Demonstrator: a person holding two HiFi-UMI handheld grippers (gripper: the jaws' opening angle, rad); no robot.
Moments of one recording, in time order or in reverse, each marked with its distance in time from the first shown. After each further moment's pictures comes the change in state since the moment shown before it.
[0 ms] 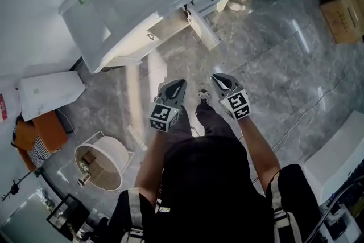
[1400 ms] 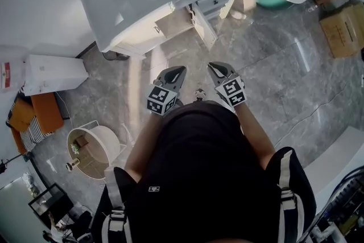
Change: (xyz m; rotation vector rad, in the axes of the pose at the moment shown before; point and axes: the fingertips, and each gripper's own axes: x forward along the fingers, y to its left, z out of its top) left arm -0.044 -0.057 0.040 0.076 -0.049 0.005; right arm -0.056 0.031 0.040 -0.158 -0.060 0.037
